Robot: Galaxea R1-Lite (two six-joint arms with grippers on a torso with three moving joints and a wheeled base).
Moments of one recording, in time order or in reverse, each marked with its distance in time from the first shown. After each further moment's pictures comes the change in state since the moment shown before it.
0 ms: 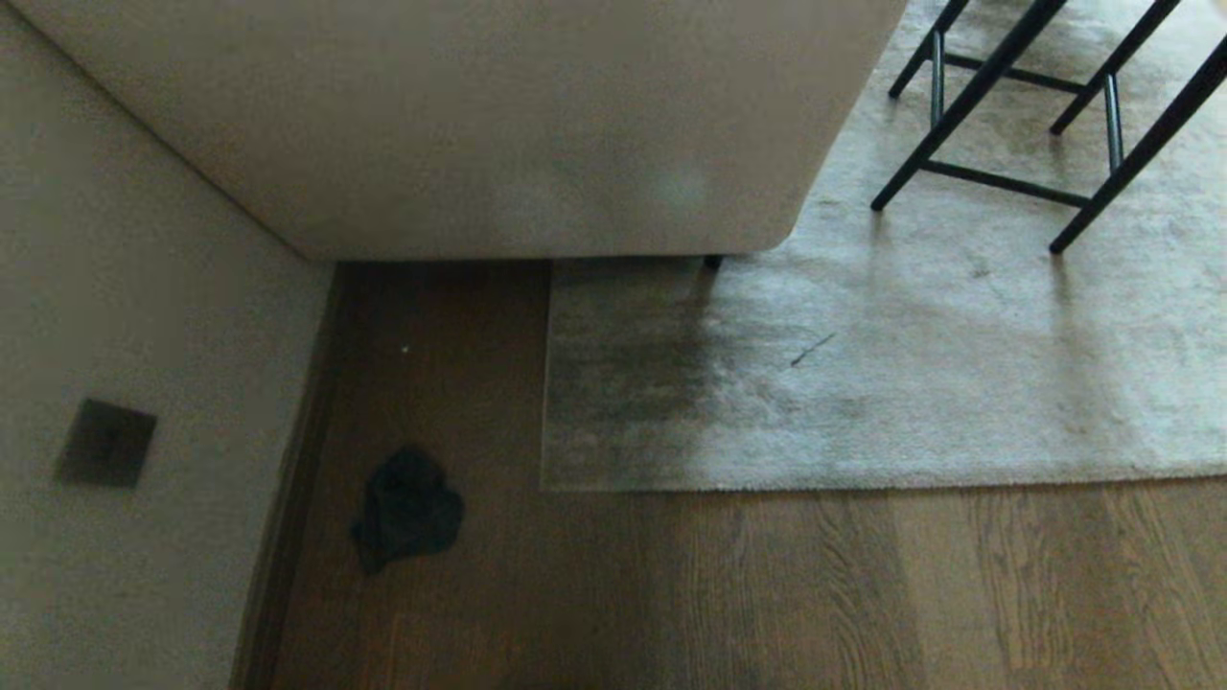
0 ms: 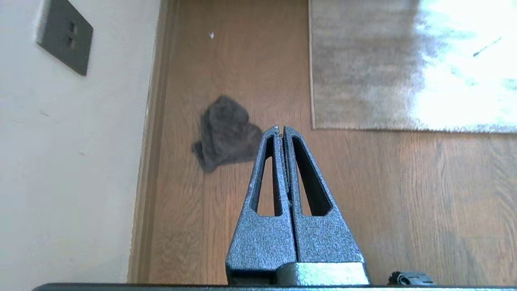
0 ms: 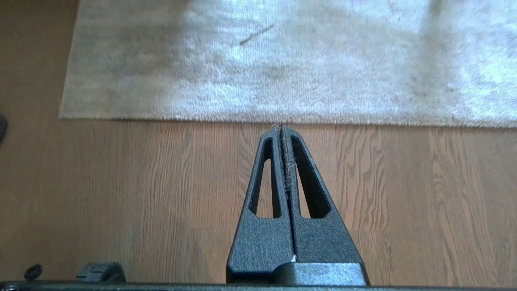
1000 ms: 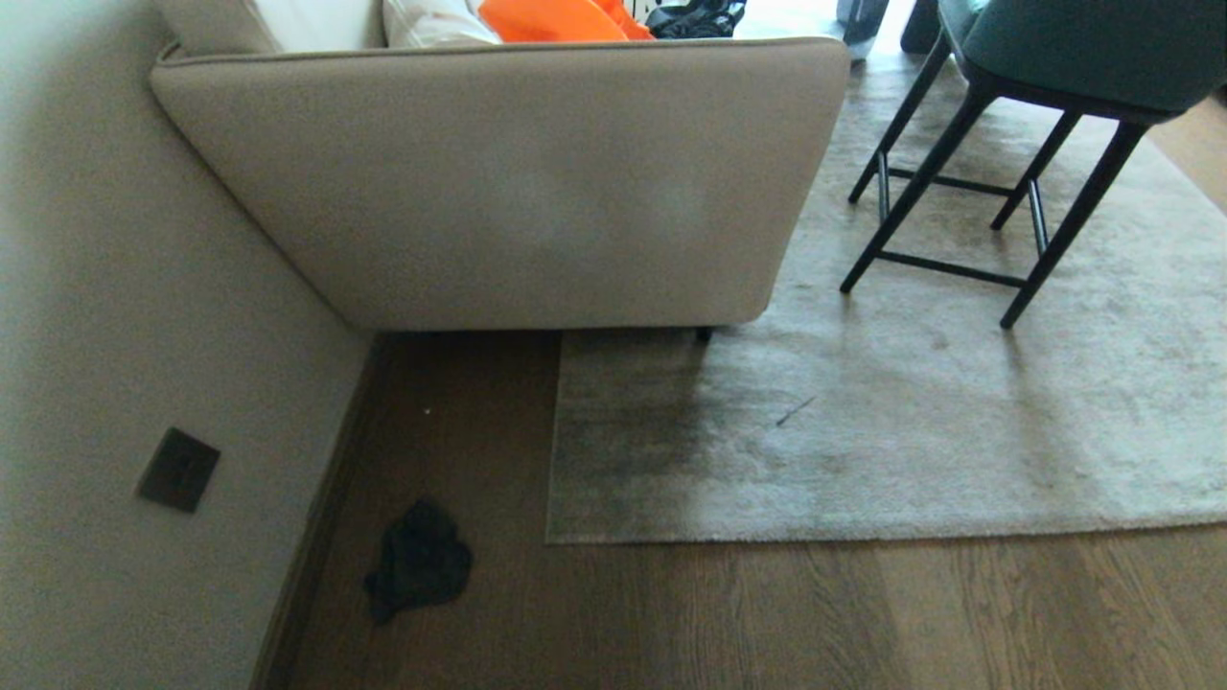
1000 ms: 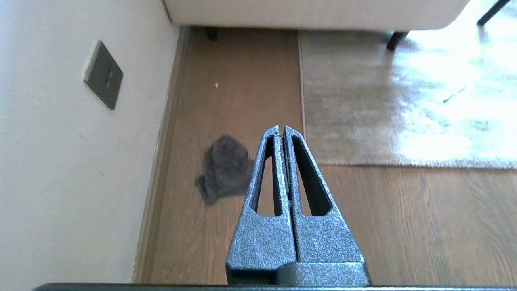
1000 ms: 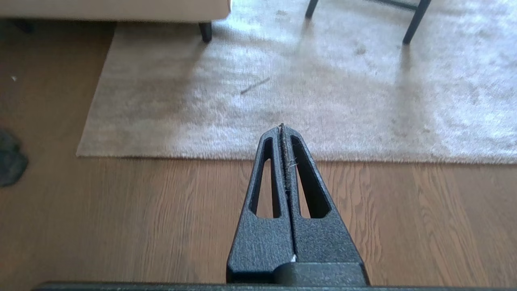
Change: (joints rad) left arm 0.000 0.000 0.000 0.000 0.001 0.000; right arm 0.000 0.000 0.000 0.000 0.000 0.000
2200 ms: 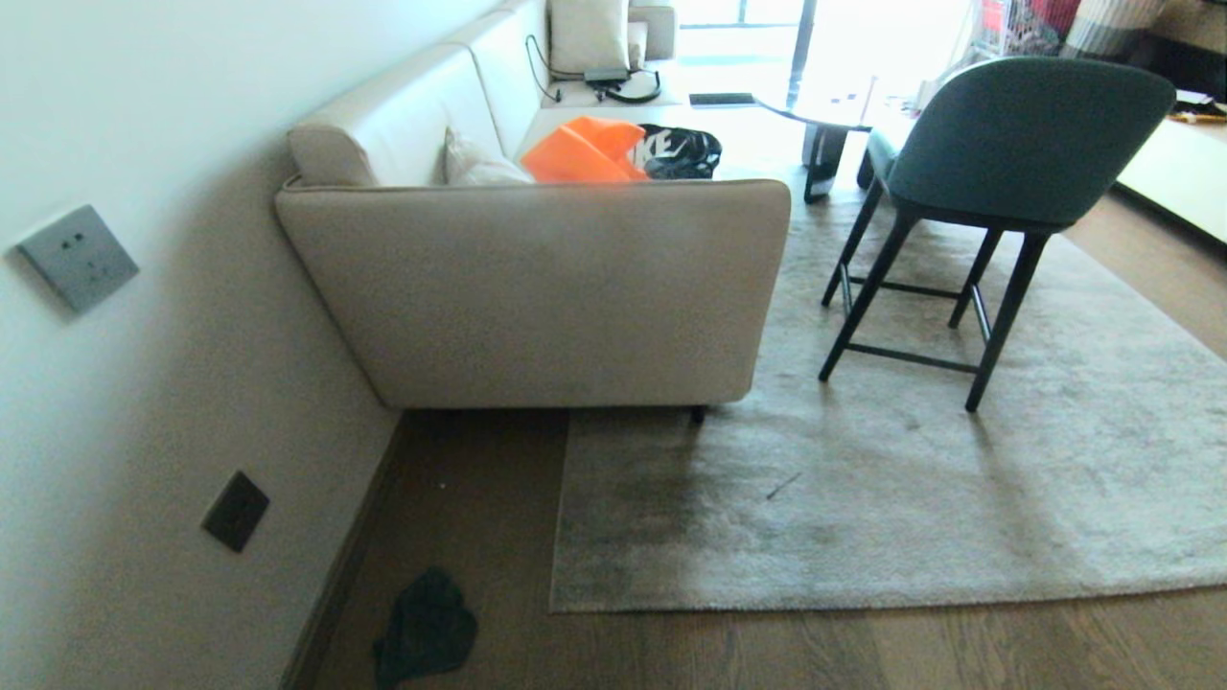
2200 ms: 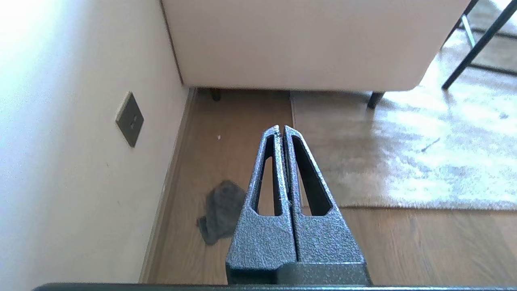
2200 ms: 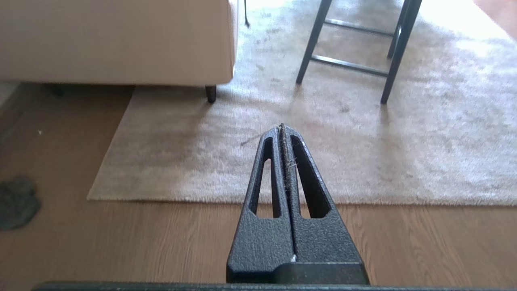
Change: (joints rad) left arm 0.000 0.000 0.000 0.000 0.000 0.000; right arm 0.000 0.000 0.000 0.000 0.000 0.000
